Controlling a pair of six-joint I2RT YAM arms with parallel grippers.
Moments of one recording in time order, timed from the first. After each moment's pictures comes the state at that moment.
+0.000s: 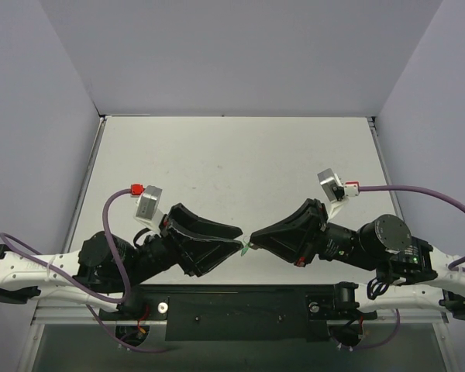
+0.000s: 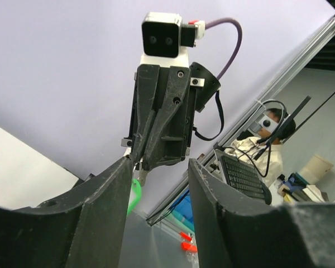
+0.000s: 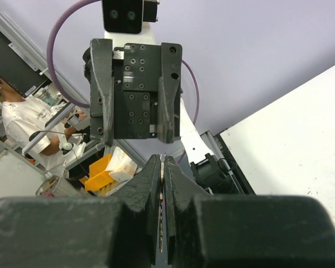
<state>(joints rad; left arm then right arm) -1.63 0.77 0.96 0.26 -0.39 -0.62 1.43 0.74 1.10 -0.17 0.14 0.56</state>
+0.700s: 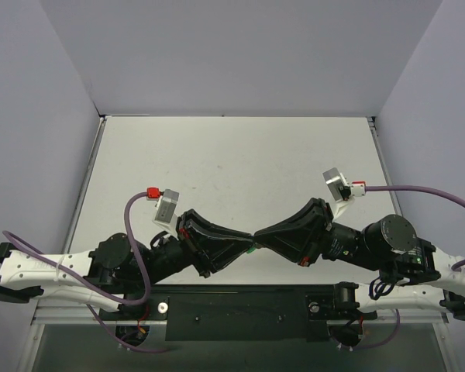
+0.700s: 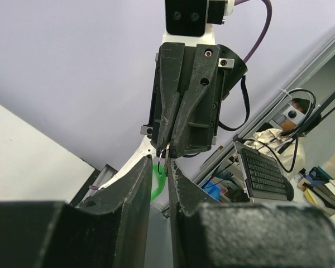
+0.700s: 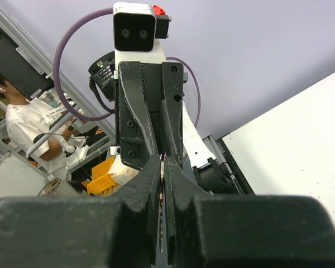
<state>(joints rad) -1.63 0.82 0.96 0.26 -0.42 -0.59 1.43 0.73 1.10 -0.16 0.13 0.56</state>
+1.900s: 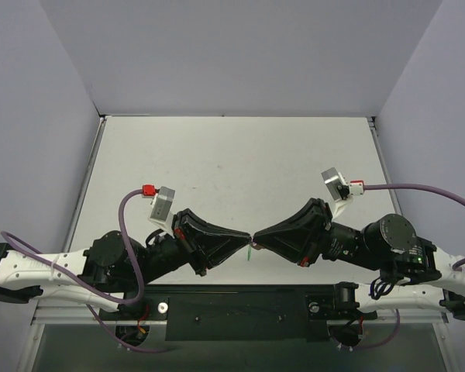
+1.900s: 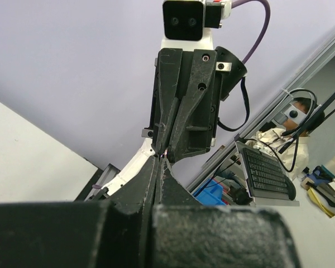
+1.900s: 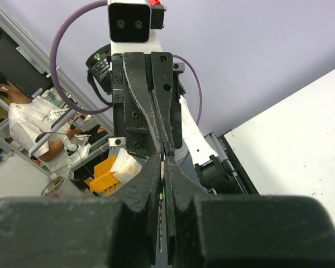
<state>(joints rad) -1.63 0.81 0.98 0.23 -0.42 -0.58 1.43 0.73 1.10 -0.16 0.13 0.57</state>
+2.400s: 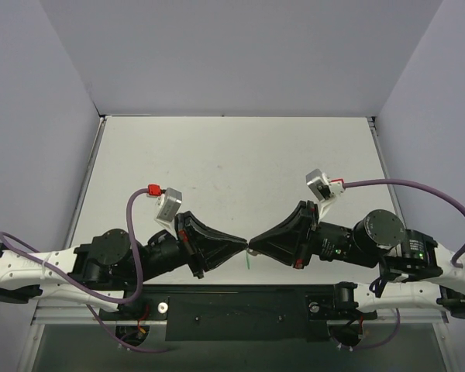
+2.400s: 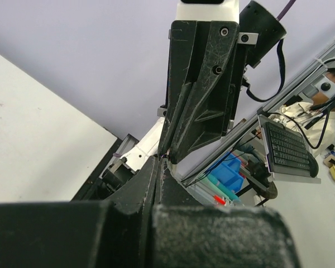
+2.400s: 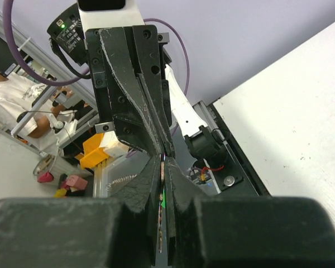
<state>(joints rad) -1.63 0.81 1.06 -0.02 -0.41 -0.60 1.43 0.78 1.19 -0.35 0.11 0.59</state>
